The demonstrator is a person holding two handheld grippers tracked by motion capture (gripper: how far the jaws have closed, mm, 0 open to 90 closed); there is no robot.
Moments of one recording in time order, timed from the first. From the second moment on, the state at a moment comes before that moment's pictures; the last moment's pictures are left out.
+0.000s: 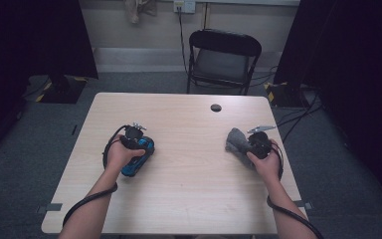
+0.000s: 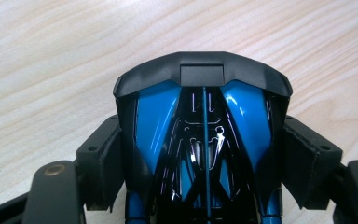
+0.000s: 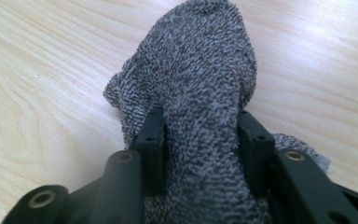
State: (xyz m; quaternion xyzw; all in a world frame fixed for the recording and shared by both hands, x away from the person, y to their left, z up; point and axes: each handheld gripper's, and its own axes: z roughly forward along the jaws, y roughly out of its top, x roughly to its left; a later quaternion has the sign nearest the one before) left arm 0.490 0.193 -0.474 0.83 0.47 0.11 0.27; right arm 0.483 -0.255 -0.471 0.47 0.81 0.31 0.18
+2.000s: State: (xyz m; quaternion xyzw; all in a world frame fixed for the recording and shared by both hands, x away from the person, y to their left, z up) left arm 0.377 0.142 -0.458 0.85 0.36 0.07 0.38; right arm 0.394 -0.190 -0.457 0.34 0.85 0.38 0.10
